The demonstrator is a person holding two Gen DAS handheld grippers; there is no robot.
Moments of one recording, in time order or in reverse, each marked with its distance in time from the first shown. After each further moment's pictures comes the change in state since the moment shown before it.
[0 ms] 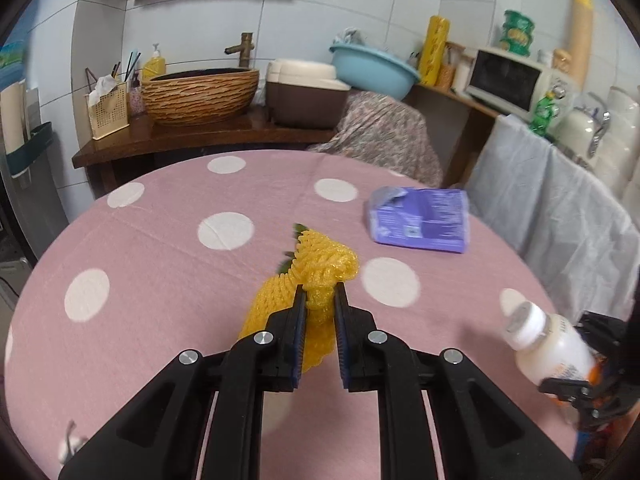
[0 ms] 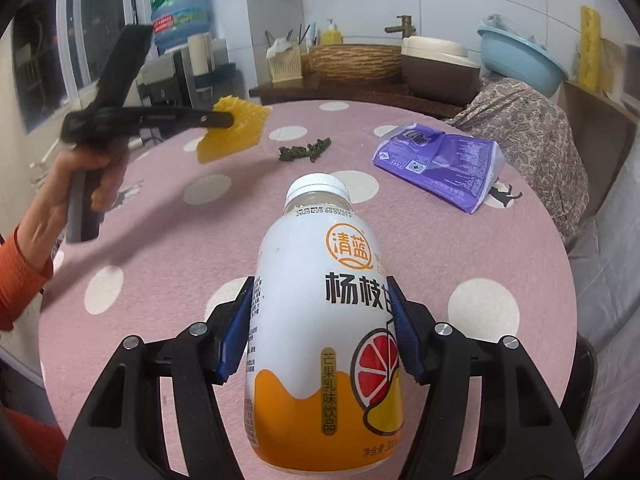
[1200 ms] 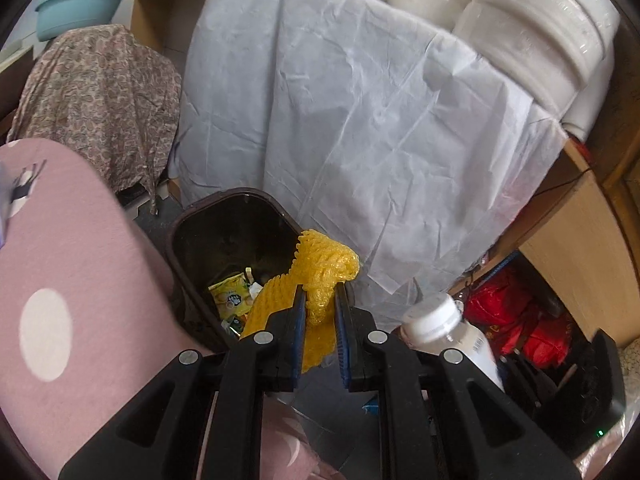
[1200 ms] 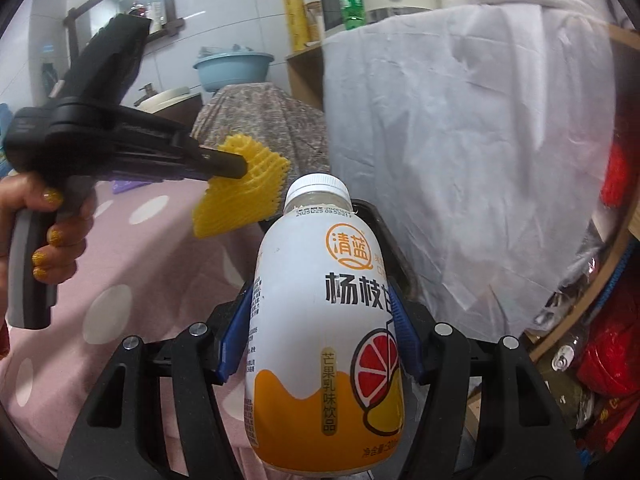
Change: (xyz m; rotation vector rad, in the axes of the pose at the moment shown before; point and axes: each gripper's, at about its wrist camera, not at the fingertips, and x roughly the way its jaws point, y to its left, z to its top) left arm 0.126 -0.421 -0.057 0.320 0.374 -0.527; right arm -0.189 -0.140 -0.230 0.569 -0.186 -0.598
